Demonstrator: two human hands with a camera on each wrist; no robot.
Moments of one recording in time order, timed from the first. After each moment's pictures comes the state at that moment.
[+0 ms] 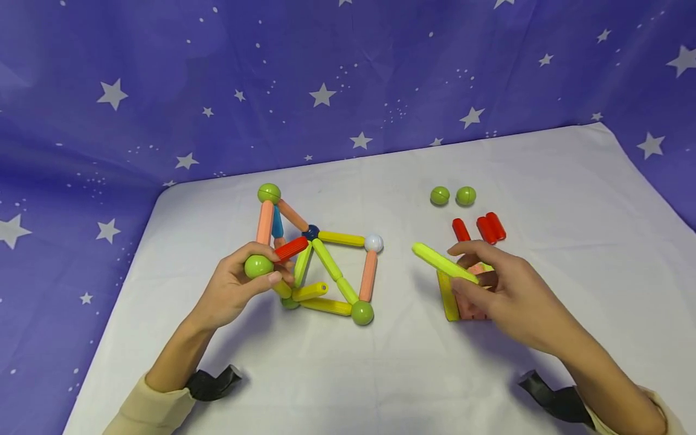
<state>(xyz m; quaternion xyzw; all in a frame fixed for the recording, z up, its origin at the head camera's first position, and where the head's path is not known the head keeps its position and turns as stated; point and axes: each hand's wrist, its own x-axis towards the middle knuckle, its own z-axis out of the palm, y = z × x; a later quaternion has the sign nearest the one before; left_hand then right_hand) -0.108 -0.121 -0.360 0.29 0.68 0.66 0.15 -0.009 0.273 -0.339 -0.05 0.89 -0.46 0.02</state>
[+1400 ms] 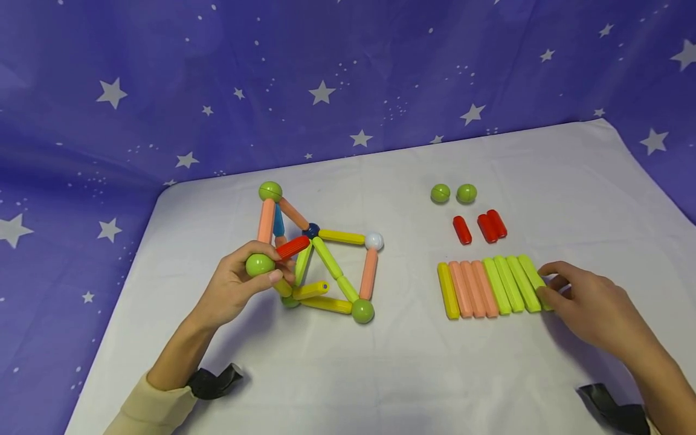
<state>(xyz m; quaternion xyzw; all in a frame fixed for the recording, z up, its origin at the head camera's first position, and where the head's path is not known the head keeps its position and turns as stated) -0.108 -0.120 -0.360 0.29 0.68 0.66 0.15 0.000 0.379 -0.404 0.09 0.97 -0.19 0.09</state>
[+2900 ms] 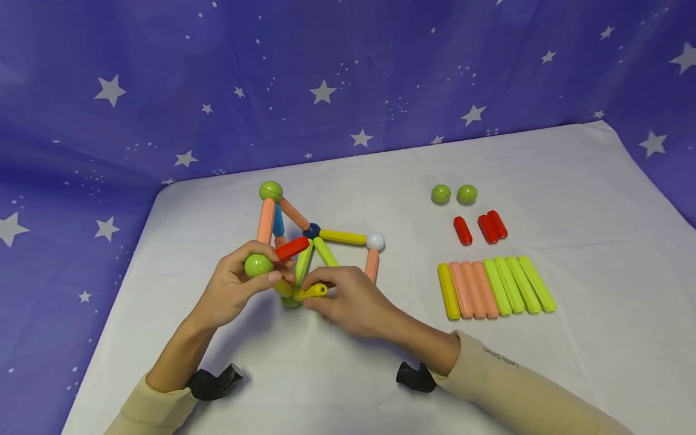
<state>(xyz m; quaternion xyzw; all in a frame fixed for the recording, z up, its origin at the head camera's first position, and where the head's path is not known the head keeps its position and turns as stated) -0.109 -0.121 -0.363 0.30 0.68 0.66 0.14 -0.066 0.107 -0.376 -0.19 0.80 -0.55 0.13</state>
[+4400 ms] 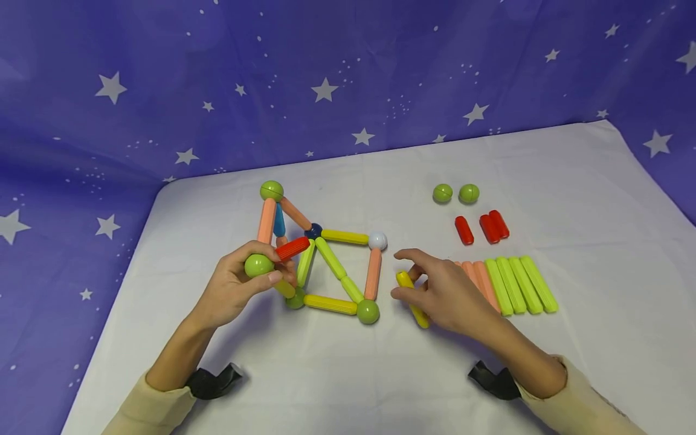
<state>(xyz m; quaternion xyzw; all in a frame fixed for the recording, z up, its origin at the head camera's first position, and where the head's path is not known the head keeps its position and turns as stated) -0.108 -0.121 -0.363 0.29 0.69 0.65 0.13 -0.042 0.214 -0.373 -0.07 0.89 -0.44 0.09</state>
